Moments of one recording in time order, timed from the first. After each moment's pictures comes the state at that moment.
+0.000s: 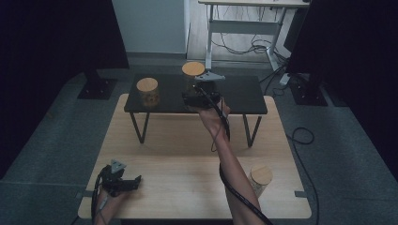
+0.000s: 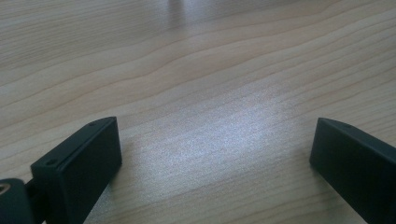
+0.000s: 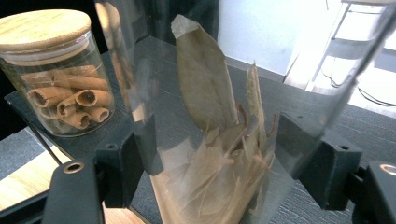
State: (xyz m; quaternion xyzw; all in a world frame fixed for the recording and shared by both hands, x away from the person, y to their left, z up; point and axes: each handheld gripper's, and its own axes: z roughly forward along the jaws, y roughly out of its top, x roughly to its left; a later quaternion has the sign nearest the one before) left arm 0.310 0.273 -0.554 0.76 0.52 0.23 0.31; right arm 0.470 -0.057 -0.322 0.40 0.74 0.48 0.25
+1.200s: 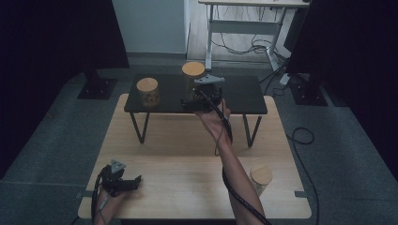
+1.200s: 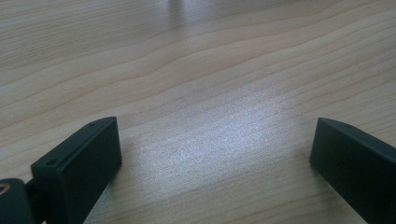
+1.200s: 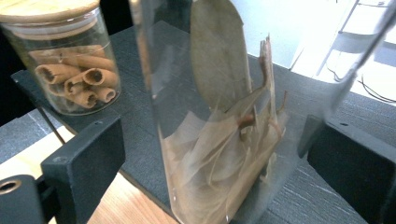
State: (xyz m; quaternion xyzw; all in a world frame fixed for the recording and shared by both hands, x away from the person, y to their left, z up) left arm 0.310 0.273 -0.554 0.76 0.52 0.23 0.31; right arm 0.463 -0.060 -0.325 0.39 0.75 0.47 0.25
